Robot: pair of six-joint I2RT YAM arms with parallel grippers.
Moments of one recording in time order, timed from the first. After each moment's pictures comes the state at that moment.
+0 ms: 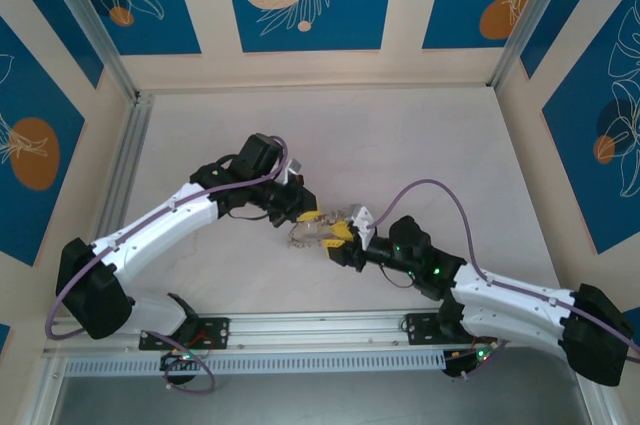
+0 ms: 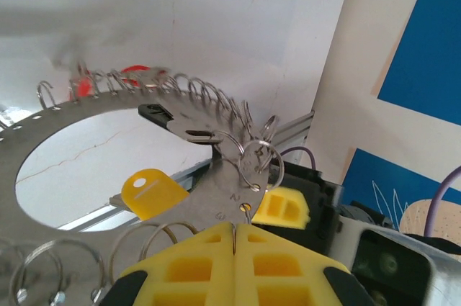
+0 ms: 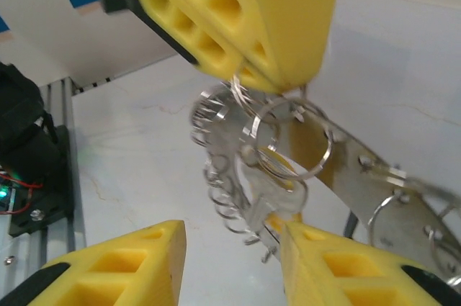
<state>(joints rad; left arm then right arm) -0.70 1.36 1.16 -0.65 0.63 -1.11 0.93 0.88 0.29 0.33 -0.18 0.14</state>
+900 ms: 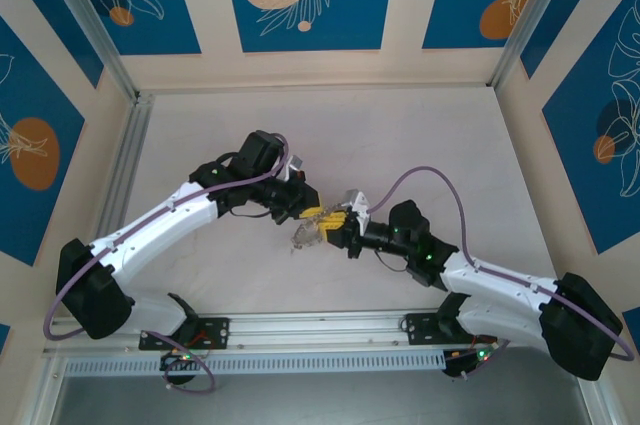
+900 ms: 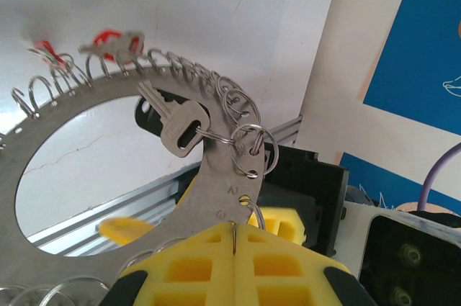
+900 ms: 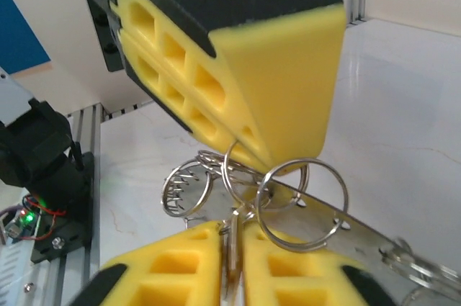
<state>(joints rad) -0.72 1.36 1.19 -0.64 0.61 -1.15 0.81 1.00 0.36 0.47 -0.40 0.15</state>
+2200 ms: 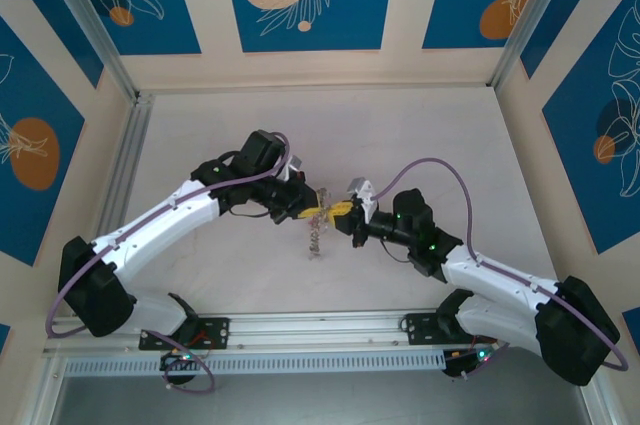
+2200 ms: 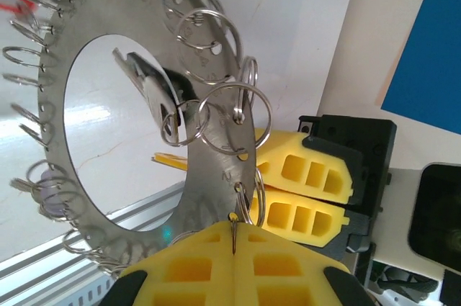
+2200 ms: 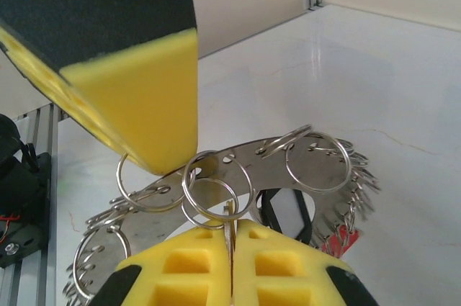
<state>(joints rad) -0.72 1.38 1.20 -0.69 0.58 -1.10 0.70 1.01 0.41 0.35 -0.42 0.11</state>
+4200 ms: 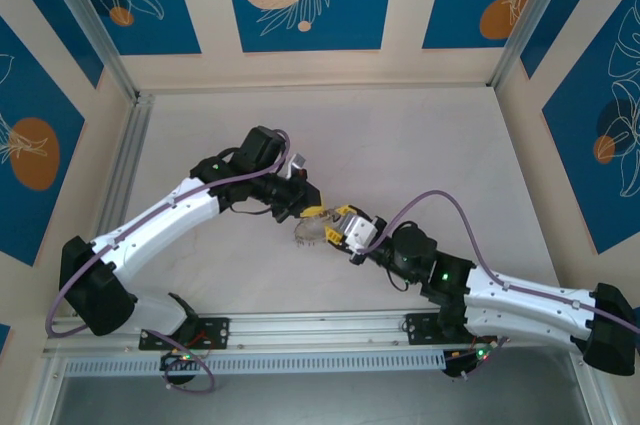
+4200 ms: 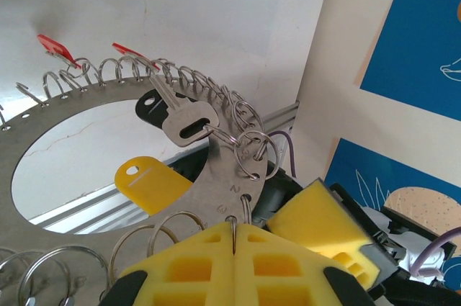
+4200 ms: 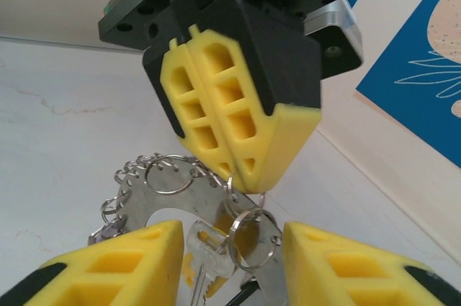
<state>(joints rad) -0.72 1.39 1.24 -0.70 0.66 -1.13 1.12 0.77 0.40 0.23 0.23 -0.39</state>
